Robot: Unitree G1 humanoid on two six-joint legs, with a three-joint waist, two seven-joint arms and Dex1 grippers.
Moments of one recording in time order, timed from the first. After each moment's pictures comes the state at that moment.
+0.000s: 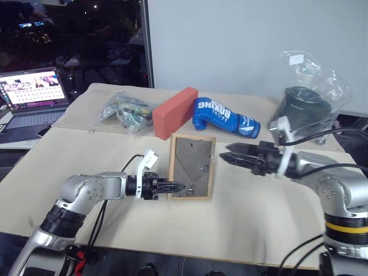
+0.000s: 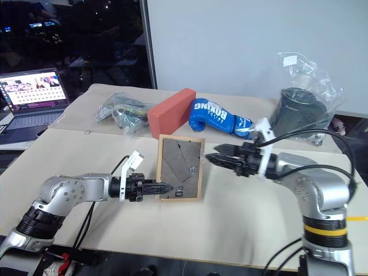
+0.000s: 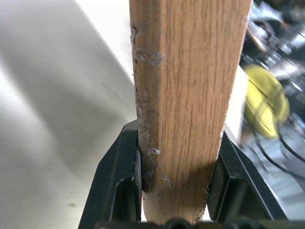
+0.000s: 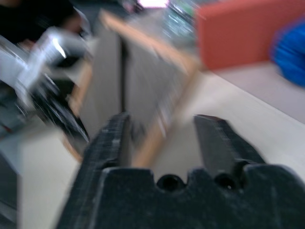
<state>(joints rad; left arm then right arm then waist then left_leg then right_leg) -0.60 0.71 -0.19 -0.04 -1.08 1.02 -0.75 -0.58 -0.56 -0.17 -0.32 0.71 0.98 0.86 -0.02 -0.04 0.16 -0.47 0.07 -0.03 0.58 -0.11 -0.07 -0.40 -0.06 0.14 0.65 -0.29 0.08</state>
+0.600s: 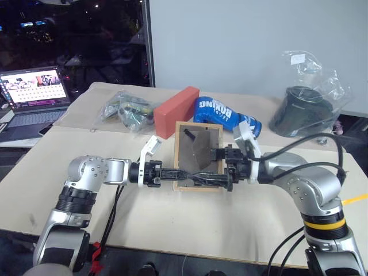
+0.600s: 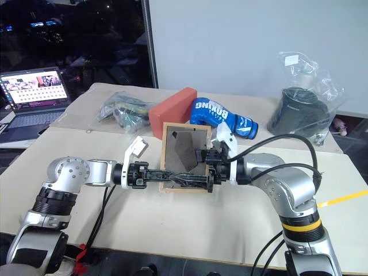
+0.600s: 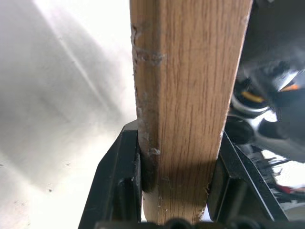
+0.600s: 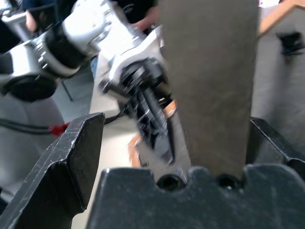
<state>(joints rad) -0.76 0.56 -0.05 0.15 -1.10 1.36 -0.79 -0.60 -0.59 0.03 -0.38 0.69 0.86 0.97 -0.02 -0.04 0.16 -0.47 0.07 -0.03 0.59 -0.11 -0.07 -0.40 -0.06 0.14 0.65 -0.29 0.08</state>
